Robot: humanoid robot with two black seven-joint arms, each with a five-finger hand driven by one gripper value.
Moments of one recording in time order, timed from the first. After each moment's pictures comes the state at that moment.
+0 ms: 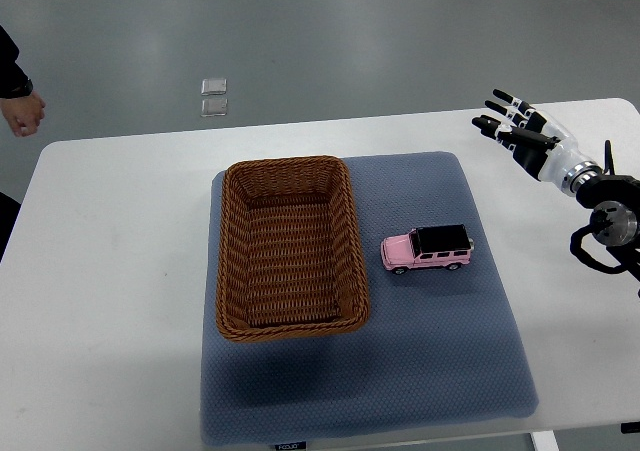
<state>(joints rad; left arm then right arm) -0.03 0.00 -0.07 -0.16 0.12 -0.03 -0.04 0.73 -0.40 0.55 0.67 -0.09 0.20 0.27</state>
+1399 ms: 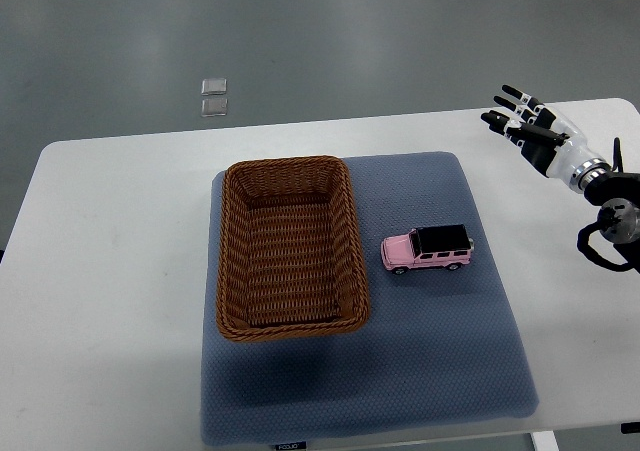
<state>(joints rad) -0.04 0.00 -0.07 -0.16 0.12 -0.03 -0.04 0.74 -0.40 0.58 0.62 -0.09 0.23 0.28</state>
